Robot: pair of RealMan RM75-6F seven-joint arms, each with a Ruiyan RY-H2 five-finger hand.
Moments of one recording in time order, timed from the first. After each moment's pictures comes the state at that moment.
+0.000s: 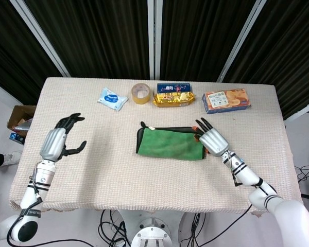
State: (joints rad) left arm -0.43 -1.24 -0.17 -1.81 1.23 1.26 -0.10; right arm 0.68 -1.79 -0.04 -0.57 -1.71 1.17 0.19
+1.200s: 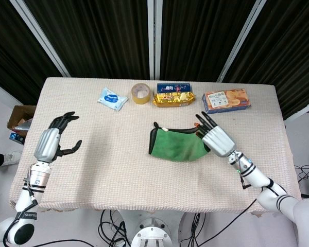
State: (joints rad) left arm -0.38 -1.23 -0.19 -1.80 1.29 1.29 -0.15; right arm 0.70 -1.63 -0.02 -0.82 -1.75 1.37 -0.04
